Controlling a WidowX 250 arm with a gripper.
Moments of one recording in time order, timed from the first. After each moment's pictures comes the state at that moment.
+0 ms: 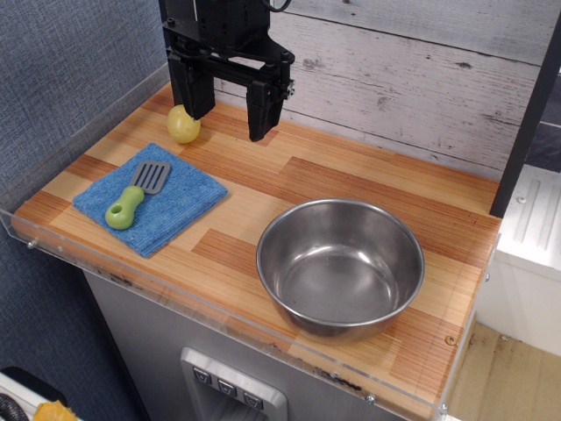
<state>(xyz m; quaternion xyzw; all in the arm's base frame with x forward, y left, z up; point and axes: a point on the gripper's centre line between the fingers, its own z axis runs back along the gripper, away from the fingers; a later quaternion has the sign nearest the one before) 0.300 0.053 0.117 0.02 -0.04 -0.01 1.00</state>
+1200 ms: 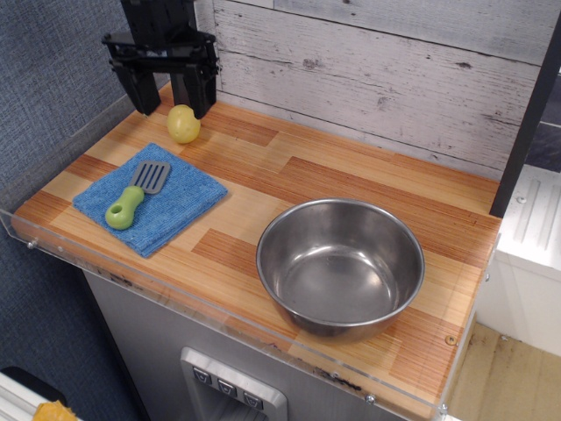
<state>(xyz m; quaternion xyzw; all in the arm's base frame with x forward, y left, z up) 0.329 0.140 0.082 -0.05 -0.04 0.10 0.99</state>
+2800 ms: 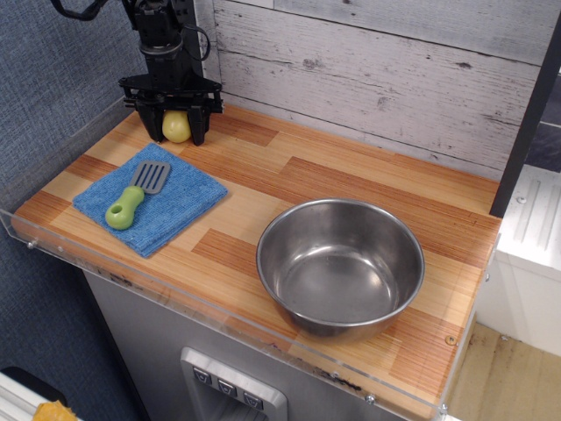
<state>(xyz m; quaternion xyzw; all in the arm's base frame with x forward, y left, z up) 0.371 0.177 0.010 0.01 -0.06 0.18 0.98</state>
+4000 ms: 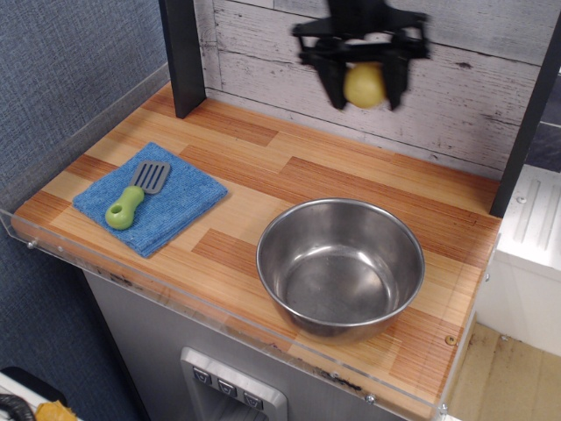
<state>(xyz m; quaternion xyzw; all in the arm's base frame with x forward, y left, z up) 0.369 -0.036 0.113 -0.11 -0.08 0.05 0.99</state>
